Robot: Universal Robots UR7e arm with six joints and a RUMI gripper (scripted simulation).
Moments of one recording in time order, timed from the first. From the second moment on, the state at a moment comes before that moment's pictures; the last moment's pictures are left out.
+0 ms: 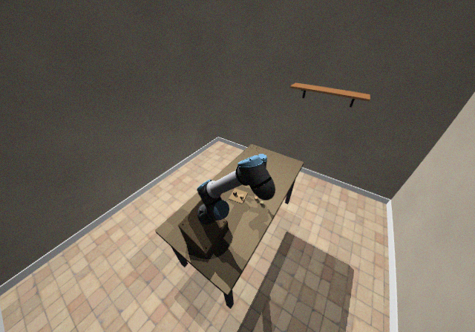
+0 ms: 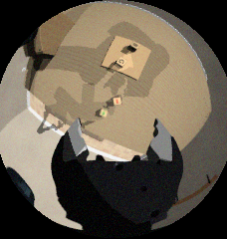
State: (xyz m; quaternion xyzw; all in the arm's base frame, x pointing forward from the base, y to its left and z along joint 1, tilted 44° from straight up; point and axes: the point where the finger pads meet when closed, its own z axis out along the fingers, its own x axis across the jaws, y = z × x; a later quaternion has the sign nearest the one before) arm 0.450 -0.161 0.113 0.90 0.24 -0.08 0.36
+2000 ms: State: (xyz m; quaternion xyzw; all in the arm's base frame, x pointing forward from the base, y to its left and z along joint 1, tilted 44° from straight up) arm 0.452 -0.190 0.081 0.87 -0.33 0.15 0.34
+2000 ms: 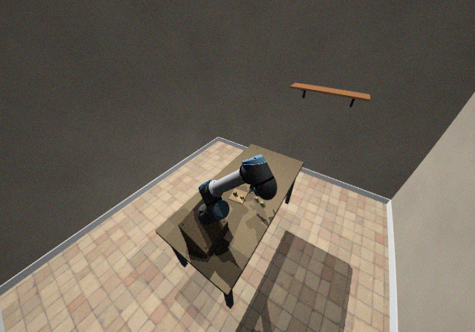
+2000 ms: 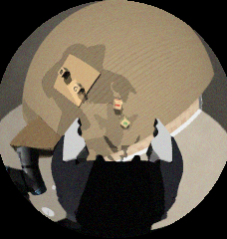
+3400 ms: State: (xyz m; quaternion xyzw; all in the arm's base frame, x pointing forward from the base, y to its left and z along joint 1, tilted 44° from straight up) arm 0.452 -0.195 0.080 0.83 -0.41 0.18 0.33
